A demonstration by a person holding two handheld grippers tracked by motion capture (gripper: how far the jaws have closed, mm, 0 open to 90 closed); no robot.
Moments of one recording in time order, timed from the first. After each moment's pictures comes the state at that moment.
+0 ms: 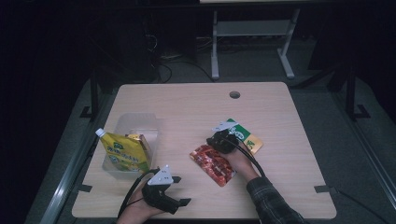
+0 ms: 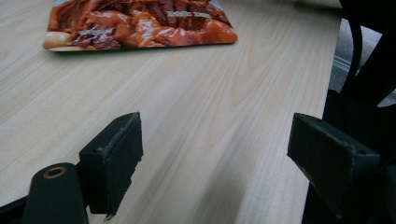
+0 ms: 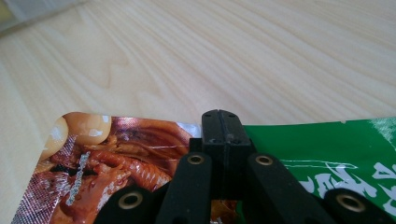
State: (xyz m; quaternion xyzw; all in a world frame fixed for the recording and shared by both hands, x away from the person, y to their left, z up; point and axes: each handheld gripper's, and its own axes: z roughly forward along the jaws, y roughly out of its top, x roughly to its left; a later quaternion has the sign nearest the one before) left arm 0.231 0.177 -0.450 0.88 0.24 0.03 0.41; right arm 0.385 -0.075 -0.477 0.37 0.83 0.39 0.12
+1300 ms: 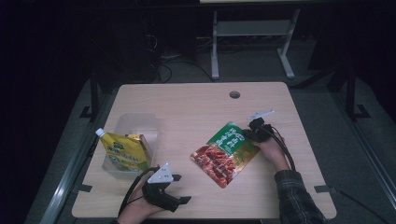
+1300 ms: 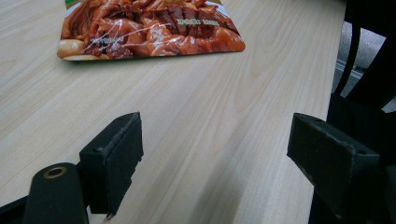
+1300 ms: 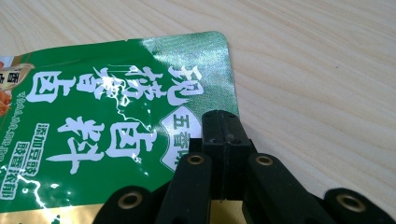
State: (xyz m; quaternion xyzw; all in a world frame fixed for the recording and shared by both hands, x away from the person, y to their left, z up) left arm 0.235 0.177 -0.448 0.88 0.23 0.03 0.42; right arm 0.419 -0.190 -0.468 0.42 0.83 0.33 0.14
